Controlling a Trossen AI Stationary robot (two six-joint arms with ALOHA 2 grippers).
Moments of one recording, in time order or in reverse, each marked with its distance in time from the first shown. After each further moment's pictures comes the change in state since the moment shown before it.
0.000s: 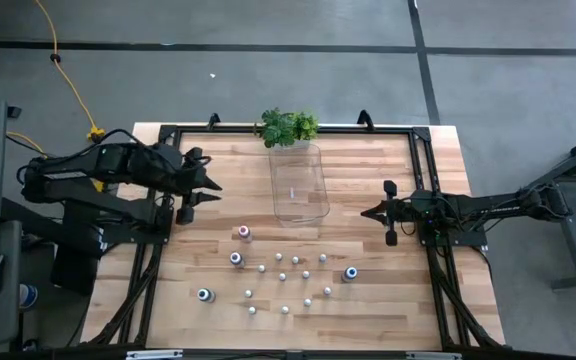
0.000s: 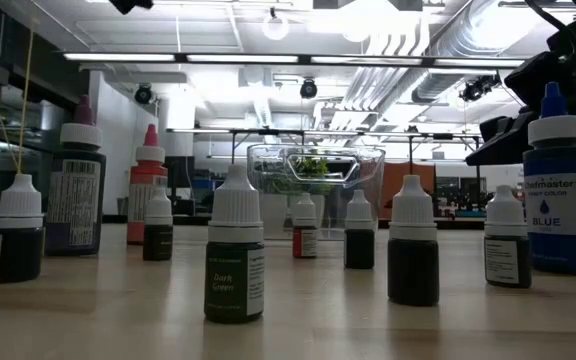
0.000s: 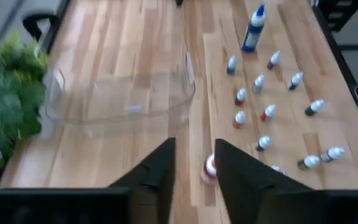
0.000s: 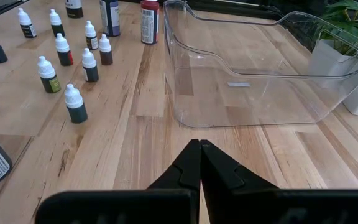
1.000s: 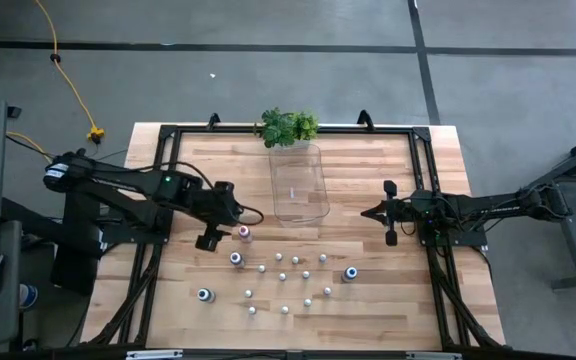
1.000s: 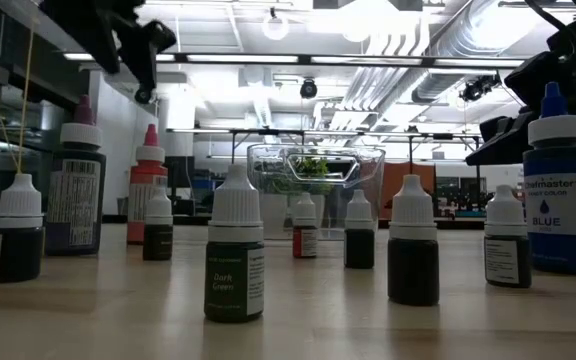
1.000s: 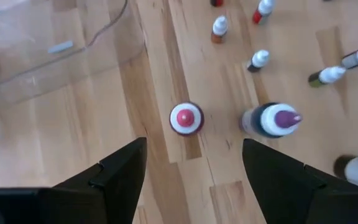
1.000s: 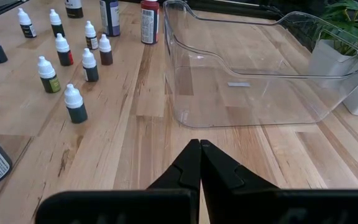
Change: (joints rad) left arm -0.165 0.311 -0.091 0.004 -0.030 0.050; right arm 0.000 0.000 0.000 0.000 0.000 0.000
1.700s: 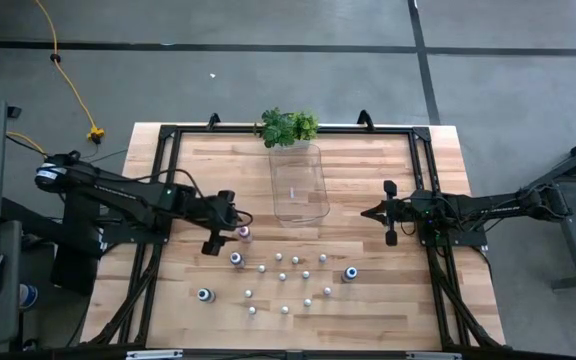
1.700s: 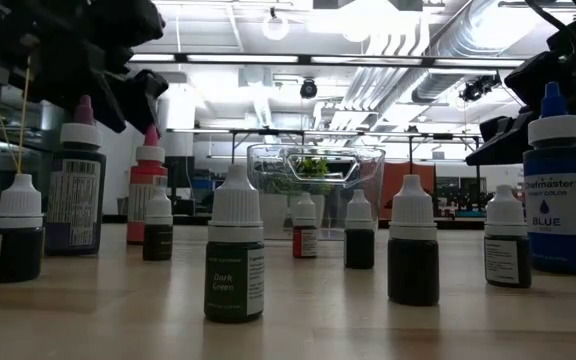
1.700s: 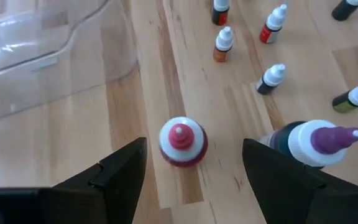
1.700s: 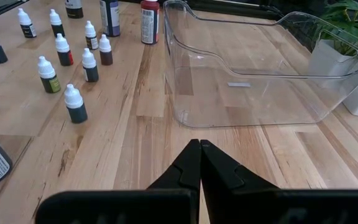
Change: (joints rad) left arm 0.002 -0.117 -0.400 0.500 0.022 -0.010; right arm 0.000 0.000 0.000 0.001 0.000 0.000
